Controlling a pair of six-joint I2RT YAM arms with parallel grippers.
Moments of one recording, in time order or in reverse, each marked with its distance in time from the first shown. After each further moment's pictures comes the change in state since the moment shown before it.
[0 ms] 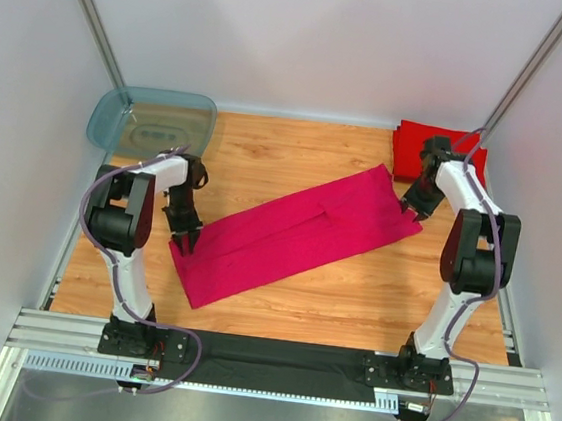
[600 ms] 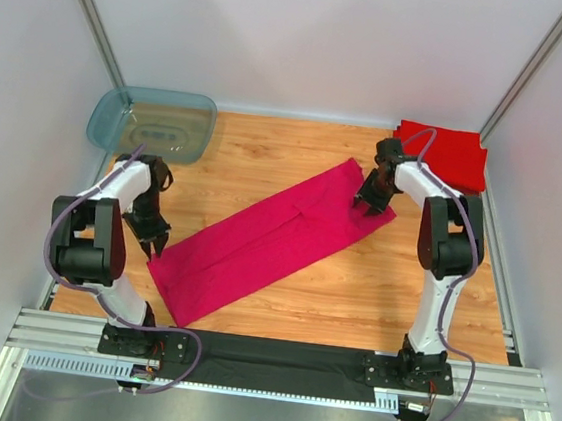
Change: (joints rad) left arm 0.186 -0.281 -0.172 -0.104 -0.161 -0.086; right arm 0.196 0.095 -0.063 0.222 -0.198 0.103
